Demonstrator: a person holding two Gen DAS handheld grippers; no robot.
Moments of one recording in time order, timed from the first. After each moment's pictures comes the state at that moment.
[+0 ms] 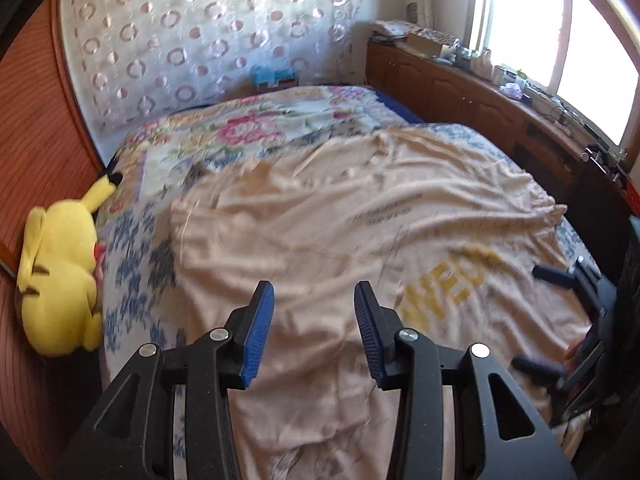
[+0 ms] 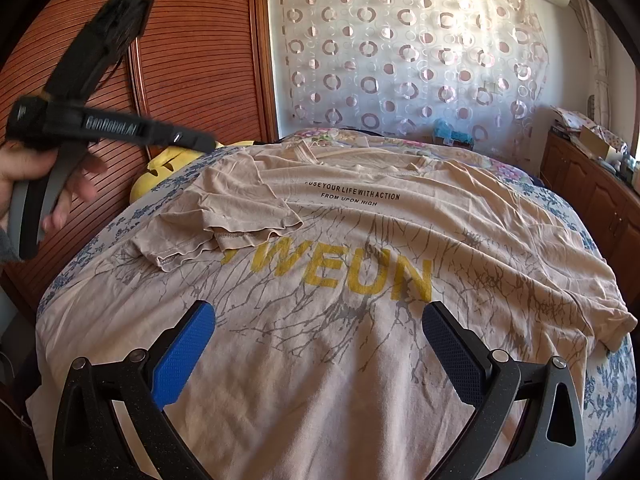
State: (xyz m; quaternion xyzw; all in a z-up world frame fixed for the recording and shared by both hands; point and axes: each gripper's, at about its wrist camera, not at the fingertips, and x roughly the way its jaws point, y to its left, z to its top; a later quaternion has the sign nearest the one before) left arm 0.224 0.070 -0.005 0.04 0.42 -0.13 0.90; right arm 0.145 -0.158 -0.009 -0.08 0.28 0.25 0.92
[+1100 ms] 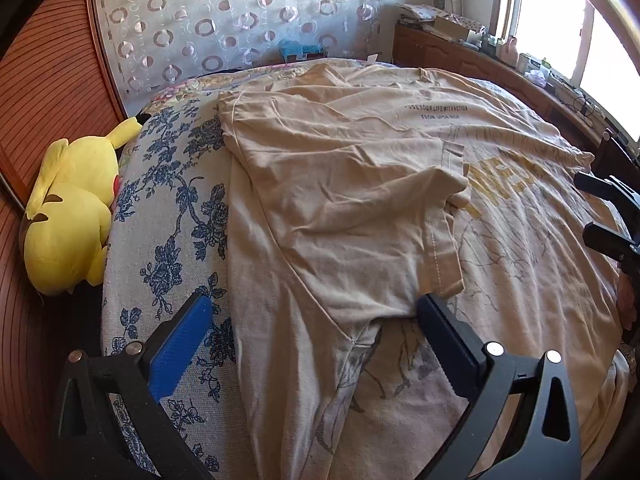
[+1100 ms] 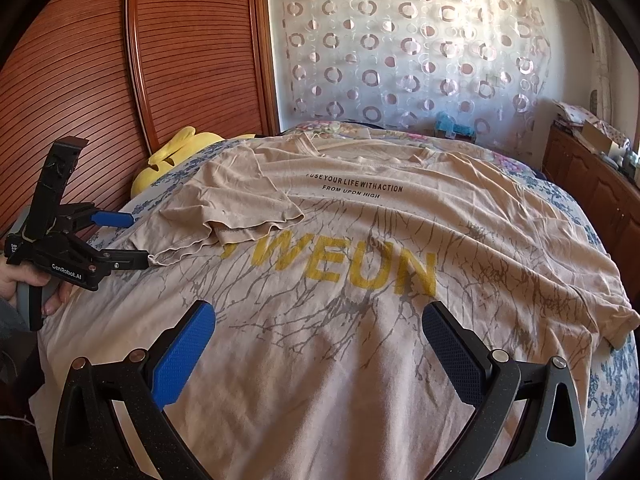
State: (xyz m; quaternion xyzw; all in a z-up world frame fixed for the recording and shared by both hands) left arm 0.174 0.111 -0.079 0.04 0.44 -0.09 0.90; right arm 0.151 -0.157 -0.010 -0.07 0.30 0.25 0.92
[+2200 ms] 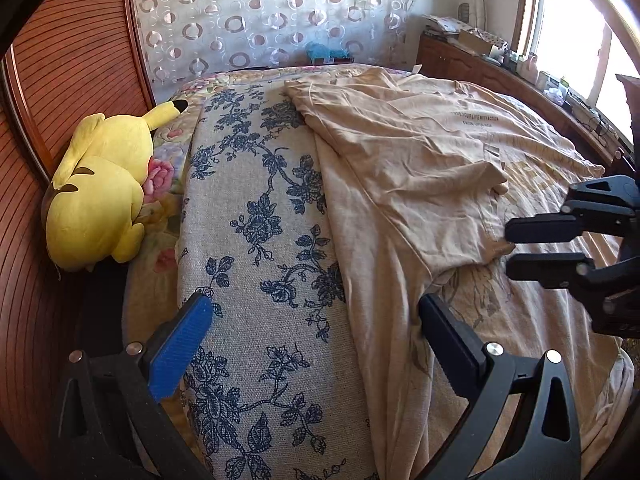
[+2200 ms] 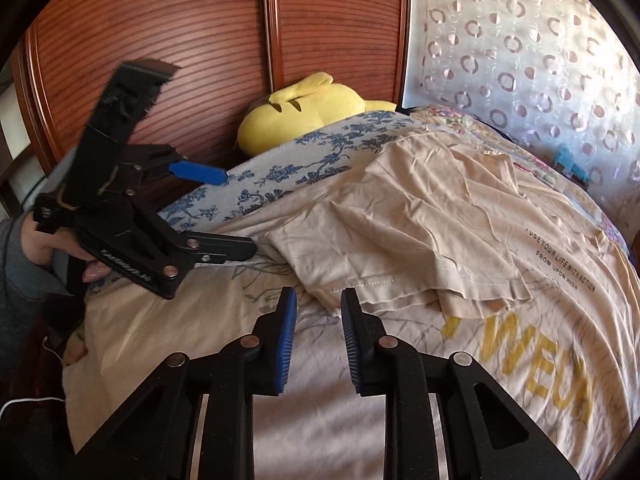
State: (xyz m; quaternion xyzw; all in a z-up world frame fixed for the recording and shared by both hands) left arm 0.150 0.166 -0.079 0.01 0.43 -0.06 0.90; right arm 0.178 -0.010 -0.015 -0.21 0.33 0.41 0.82
